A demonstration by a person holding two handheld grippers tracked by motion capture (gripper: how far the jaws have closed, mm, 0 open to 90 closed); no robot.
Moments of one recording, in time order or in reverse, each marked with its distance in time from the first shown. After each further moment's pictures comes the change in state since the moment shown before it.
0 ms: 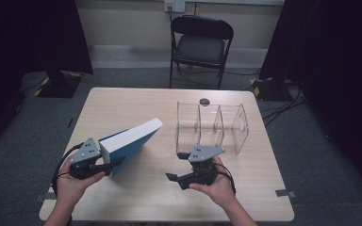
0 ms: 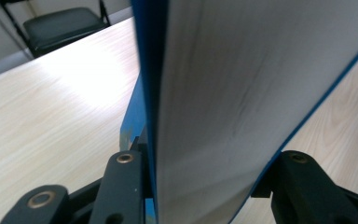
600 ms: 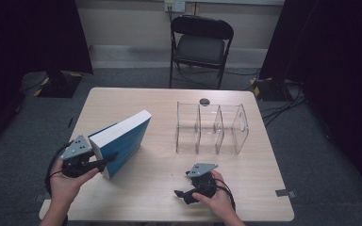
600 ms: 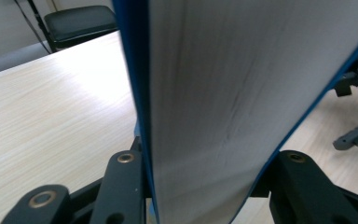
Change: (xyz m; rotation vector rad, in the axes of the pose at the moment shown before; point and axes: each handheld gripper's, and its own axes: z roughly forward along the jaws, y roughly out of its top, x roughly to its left) left arm 0.013 -0.004 -0.010 -0.028 0.049 -0.068; right arm -0.007 -0.077 0.025 0.216 -0.063 0.052
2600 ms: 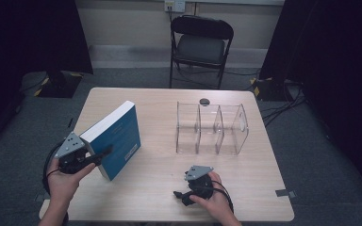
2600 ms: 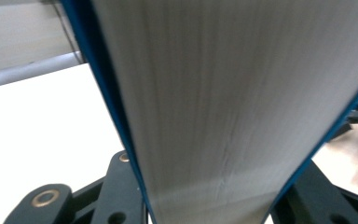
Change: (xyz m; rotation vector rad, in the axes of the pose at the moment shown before) left arm 0.008 -0.007 0.000 -0.083 0.079 -0.060; right arm 0.007 0.000 0.006 0.041 -0.059 -0.062
